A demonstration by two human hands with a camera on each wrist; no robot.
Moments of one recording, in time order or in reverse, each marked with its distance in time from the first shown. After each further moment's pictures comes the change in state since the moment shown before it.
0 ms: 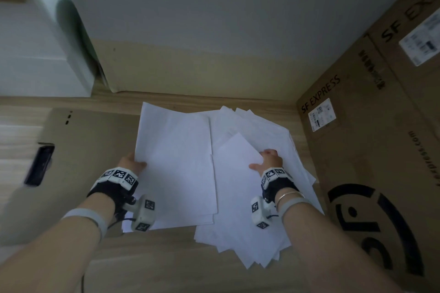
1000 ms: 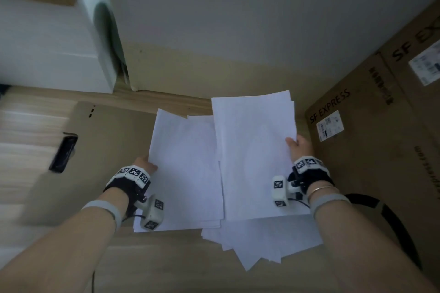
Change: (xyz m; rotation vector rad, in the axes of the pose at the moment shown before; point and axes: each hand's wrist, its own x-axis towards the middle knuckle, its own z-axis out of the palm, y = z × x) left_hand -0.013 -0.008 -0.008 0.106 -0.058 -0.049; right_hand -0.009 0.000 -0.066 0.609 0.312 -0.058
